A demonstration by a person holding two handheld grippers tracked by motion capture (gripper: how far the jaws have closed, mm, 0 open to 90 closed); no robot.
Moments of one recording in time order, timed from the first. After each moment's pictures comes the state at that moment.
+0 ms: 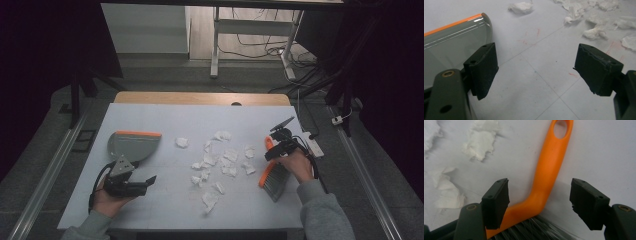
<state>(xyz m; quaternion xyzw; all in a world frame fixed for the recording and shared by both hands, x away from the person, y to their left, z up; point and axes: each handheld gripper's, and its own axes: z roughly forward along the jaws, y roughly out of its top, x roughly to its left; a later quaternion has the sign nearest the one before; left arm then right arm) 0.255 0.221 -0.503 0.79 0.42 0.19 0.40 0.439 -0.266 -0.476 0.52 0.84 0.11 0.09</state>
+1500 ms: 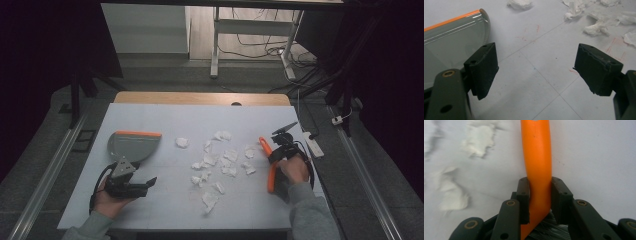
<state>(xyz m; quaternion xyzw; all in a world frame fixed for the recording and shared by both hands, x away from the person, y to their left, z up) 0.255 0.219 -0.509 0.80 0.42 0.19 0.39 0.427 -0.273 -0.483 0.55 0.82 0.14 0.07</state>
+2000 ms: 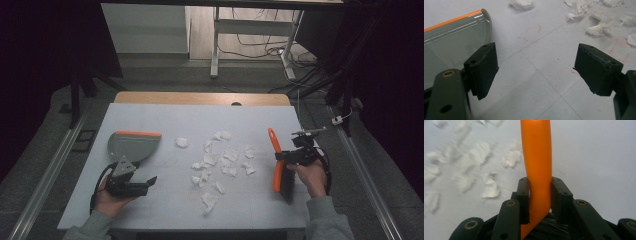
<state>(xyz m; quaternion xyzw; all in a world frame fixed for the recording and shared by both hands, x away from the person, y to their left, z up) 0.257 0.219 -0.510 0.79 0.43 0.19 0.39 0.388 -0.313 -0.451 0.52 0.79 0.32 0.08</state>
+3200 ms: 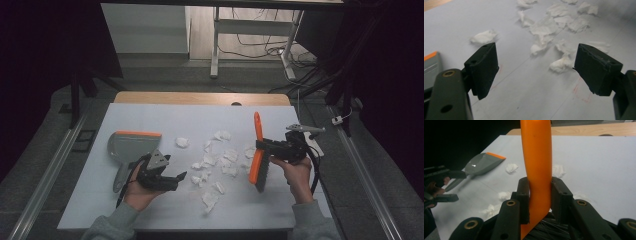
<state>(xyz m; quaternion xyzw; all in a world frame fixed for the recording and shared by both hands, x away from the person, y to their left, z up) 0.279 0.134 -0.481 0.82 0.37 0.18 0.41 0.368 -0.264 -0.421 0.43 0.75 0.51 0.06</state>
